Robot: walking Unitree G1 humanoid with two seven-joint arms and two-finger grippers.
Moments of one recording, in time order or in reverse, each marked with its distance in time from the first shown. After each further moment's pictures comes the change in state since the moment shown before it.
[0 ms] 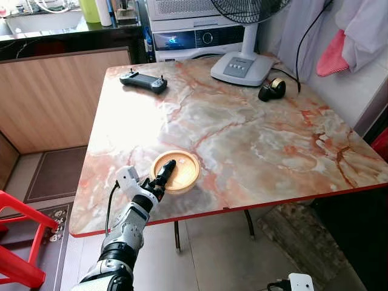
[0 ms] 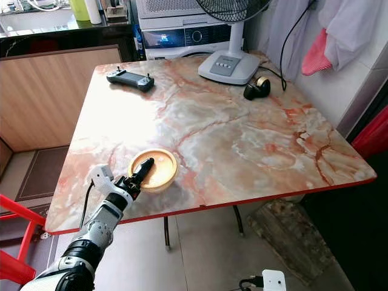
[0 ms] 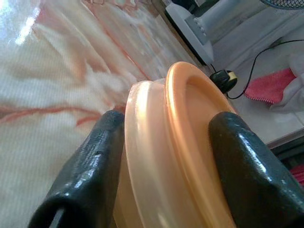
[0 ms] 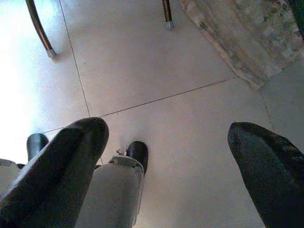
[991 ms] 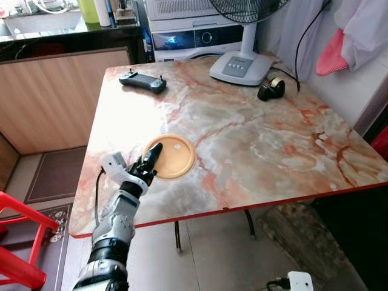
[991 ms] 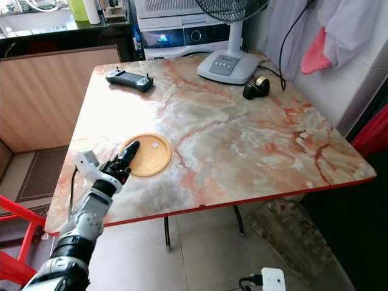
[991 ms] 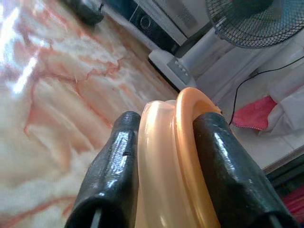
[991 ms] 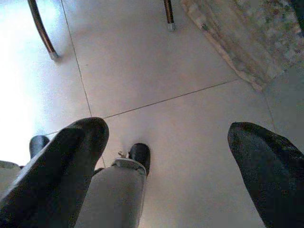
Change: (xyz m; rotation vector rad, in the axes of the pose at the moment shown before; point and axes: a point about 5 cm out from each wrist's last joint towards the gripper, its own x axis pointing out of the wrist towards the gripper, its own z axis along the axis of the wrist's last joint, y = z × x) left arm -0.001 -0.015 0.044 0.091 -0.153 -0.063; right arm 0.001 0.003 0.004 0.001 -0.009 0.005
